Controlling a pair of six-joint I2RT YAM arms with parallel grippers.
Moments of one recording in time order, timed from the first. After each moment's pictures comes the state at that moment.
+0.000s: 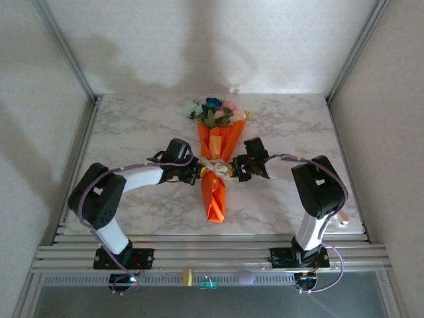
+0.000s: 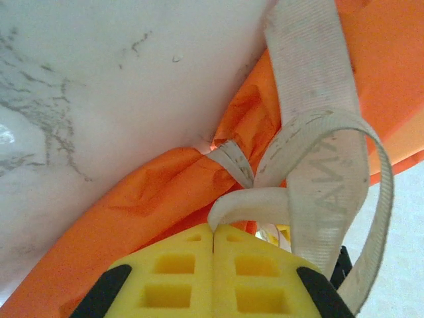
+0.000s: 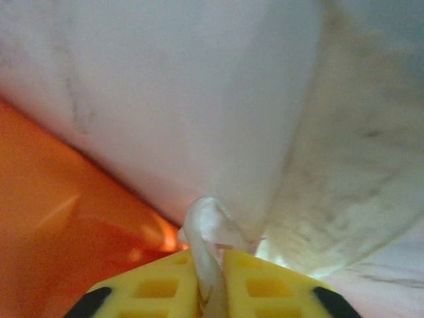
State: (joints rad) left arm -0.51 1.69 0.88 -0.04 0.38 -1.72; right arm 0.48 1.79 0.90 -0.06 -0.40 1.82
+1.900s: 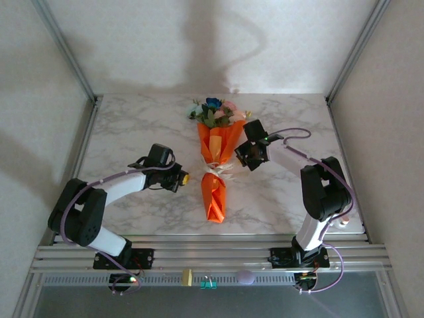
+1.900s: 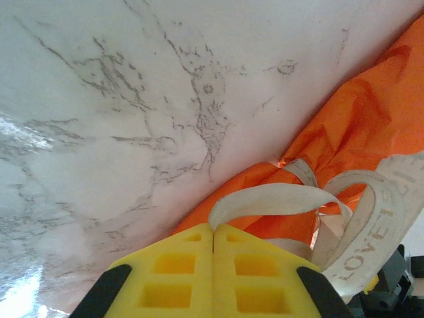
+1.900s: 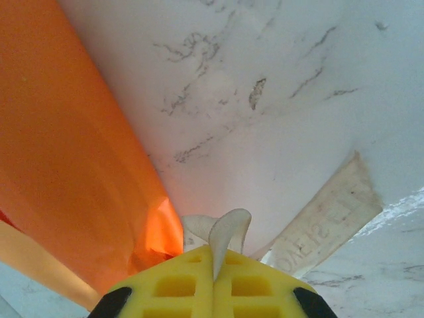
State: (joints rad) left arm -0.38 1.50 0.74 -0.20 0.41 -1.59; right arm 0.46 1.76 1.19 -0.54 -0.15 1.32
